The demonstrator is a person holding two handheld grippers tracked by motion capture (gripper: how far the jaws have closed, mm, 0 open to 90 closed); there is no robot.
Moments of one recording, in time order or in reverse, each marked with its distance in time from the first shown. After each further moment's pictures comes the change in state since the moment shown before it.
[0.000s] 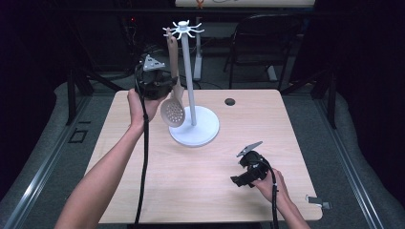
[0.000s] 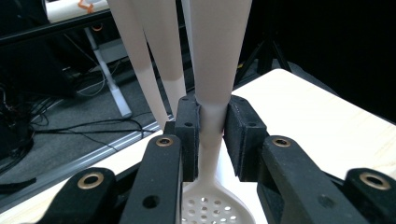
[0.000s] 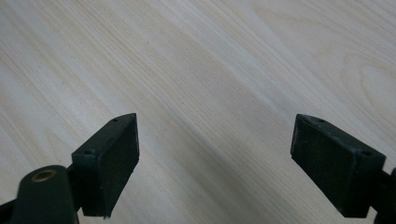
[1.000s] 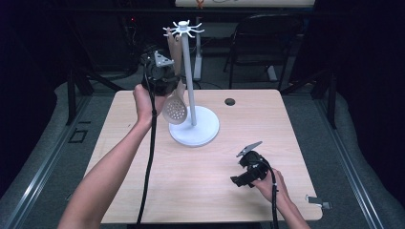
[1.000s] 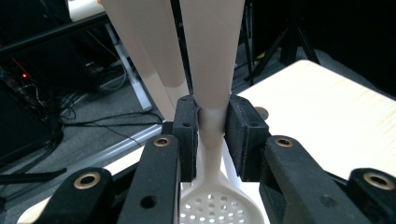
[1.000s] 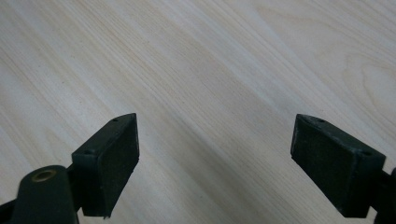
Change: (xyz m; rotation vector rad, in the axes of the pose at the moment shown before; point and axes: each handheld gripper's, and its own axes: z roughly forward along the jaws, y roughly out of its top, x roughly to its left) left arm -0.010 0.010 0.015 0.037 0.093 0.040; right arm 0.000 0.000 0.001 0.003 0.007 0.004
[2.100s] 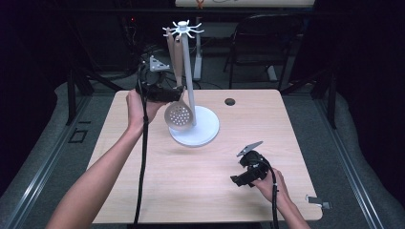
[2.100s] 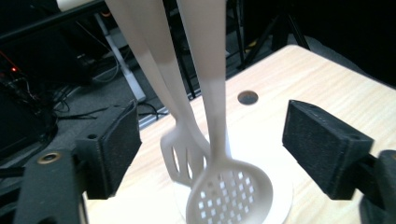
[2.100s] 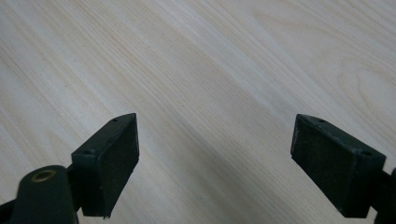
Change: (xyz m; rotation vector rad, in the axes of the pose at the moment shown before) left arm 0.000 -0.010 -0.028 0.062 -0.046 0.025; right arm 0.000 0.000 -0.002 -0.020 -0.005 -0.008
